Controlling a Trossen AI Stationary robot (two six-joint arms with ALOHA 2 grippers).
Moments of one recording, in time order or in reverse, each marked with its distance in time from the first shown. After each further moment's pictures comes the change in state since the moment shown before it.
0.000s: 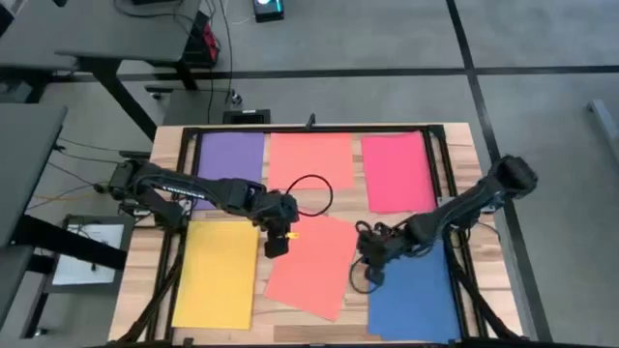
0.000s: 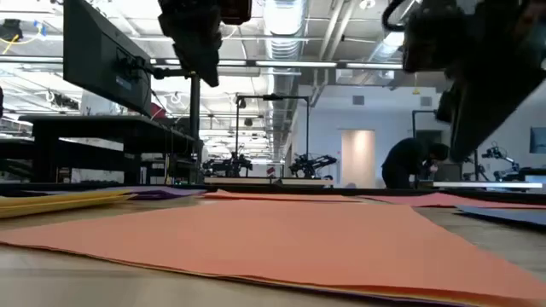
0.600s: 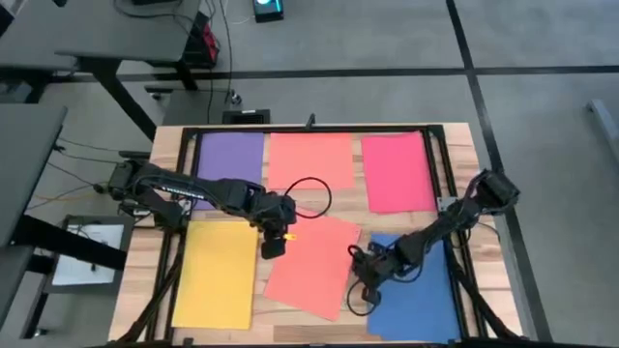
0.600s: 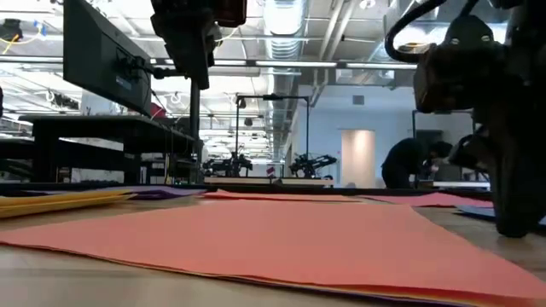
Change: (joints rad) left arm -0.006 0.000 0.000 -0.036 0.004 -0.005; right arm 0.107 0.201 0.006 0.116 -0.054 0.046
